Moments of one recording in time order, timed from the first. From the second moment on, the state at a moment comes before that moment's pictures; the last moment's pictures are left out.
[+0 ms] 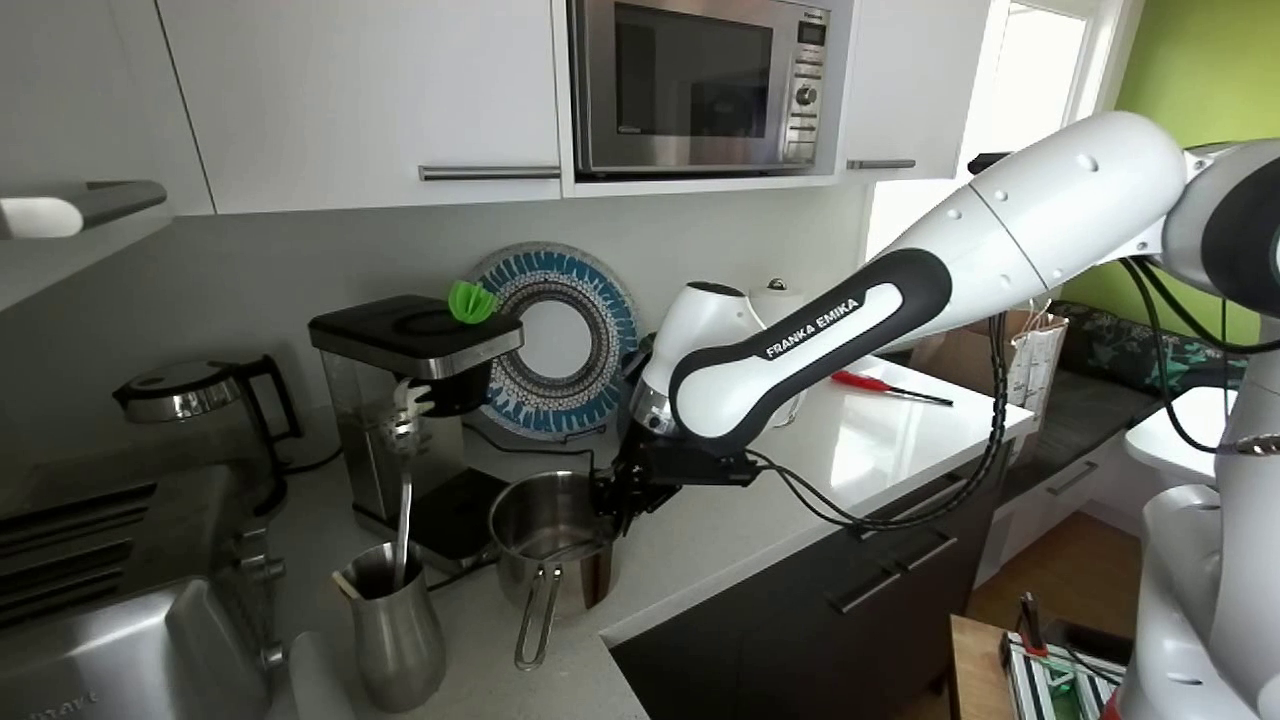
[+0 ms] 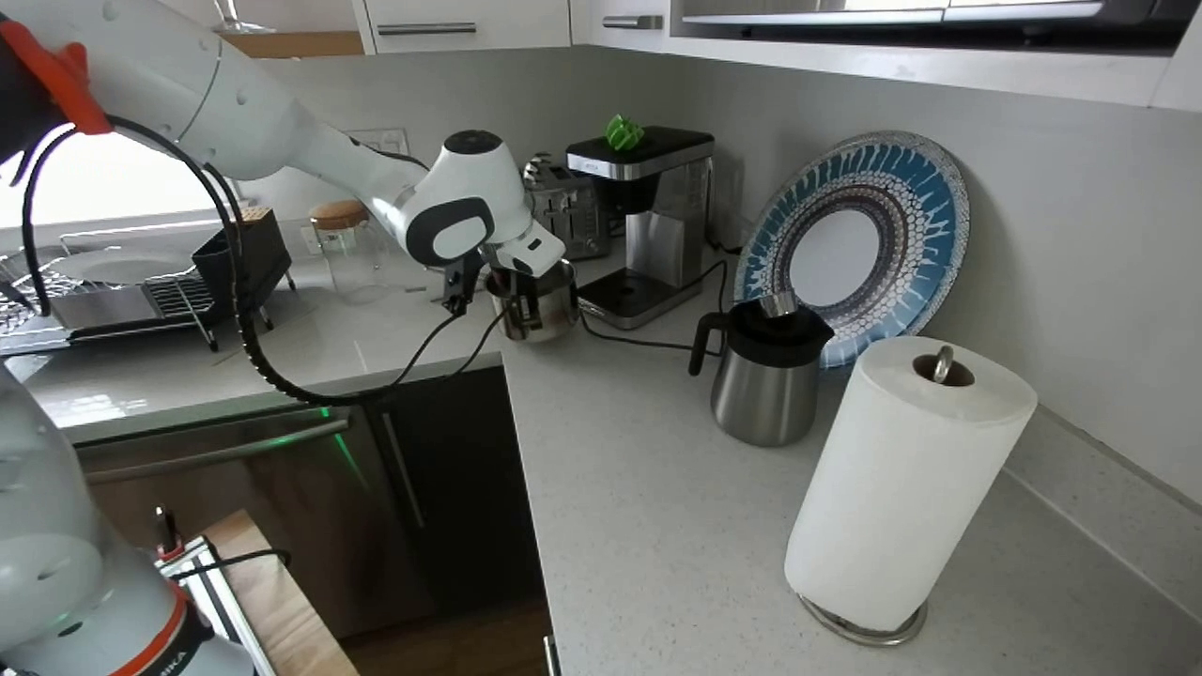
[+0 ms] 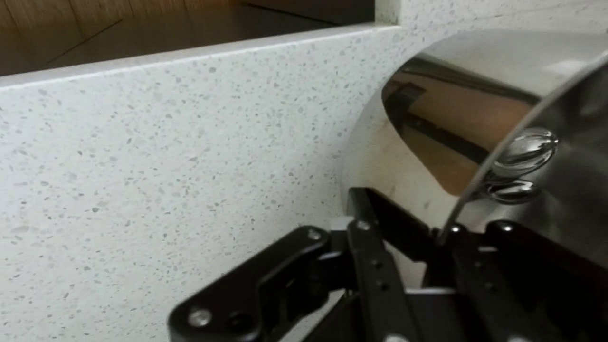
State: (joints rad) arm 0.03 0.02 0.00 -2.24 0.25 2.58 0.52
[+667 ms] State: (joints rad) arm -0.08 -0.05 -0.10 -2.35 0.16 2.56 0.52
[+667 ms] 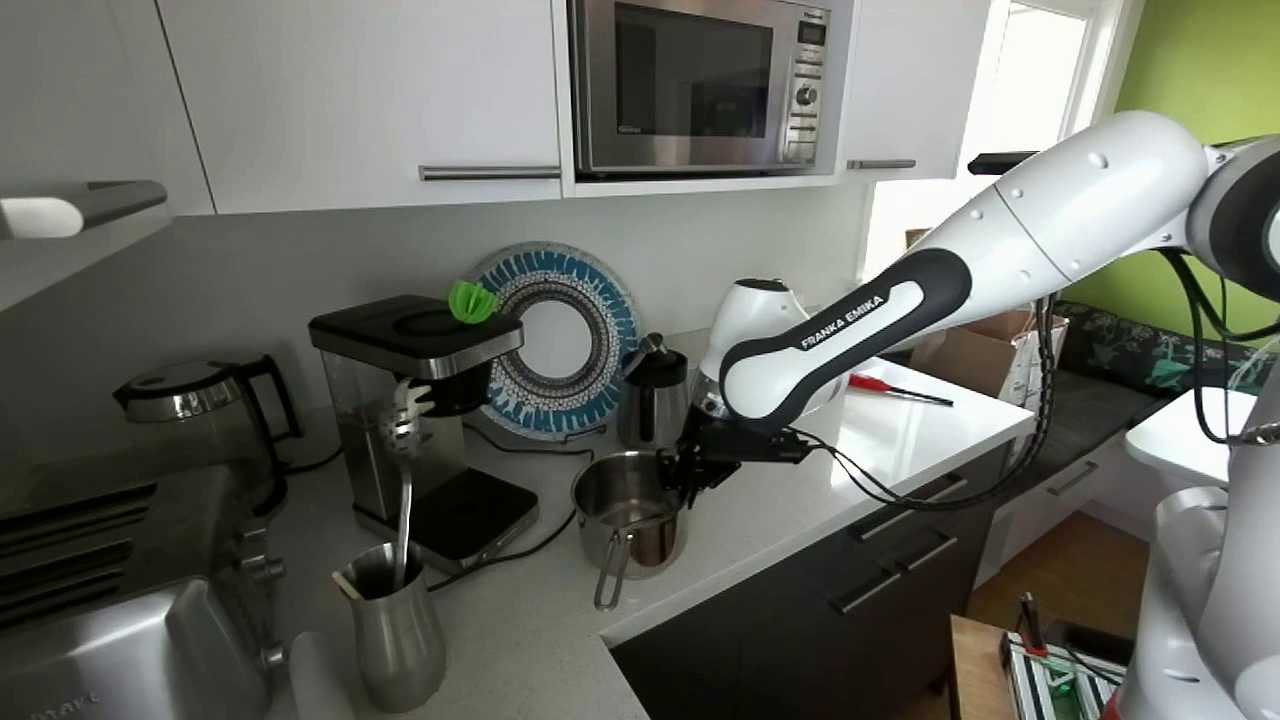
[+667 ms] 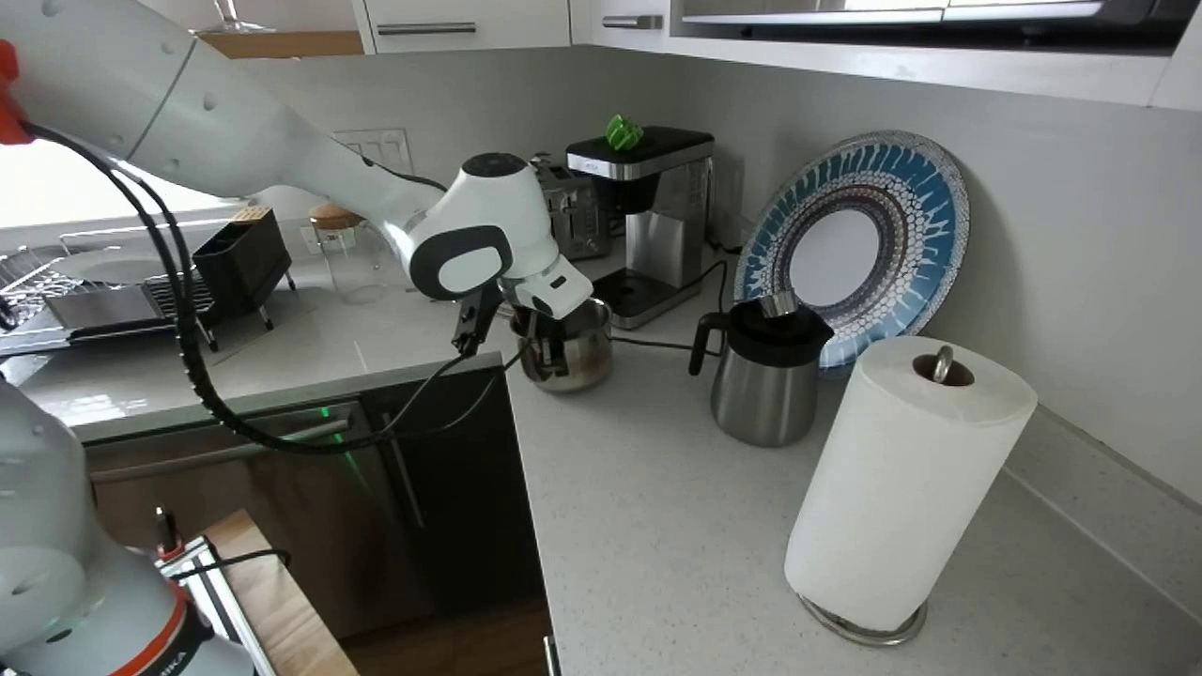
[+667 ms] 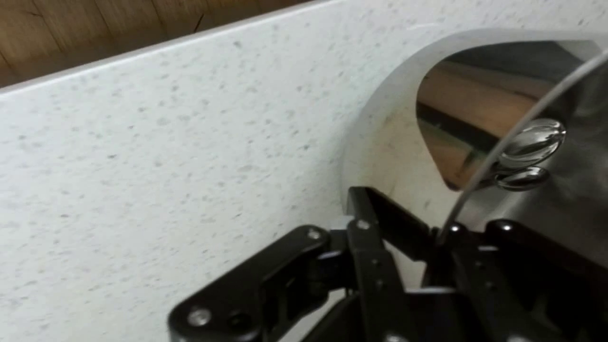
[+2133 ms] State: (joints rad) arm -0.32 -0.21 -0.27 -2.49 0.17 2.54 0.48
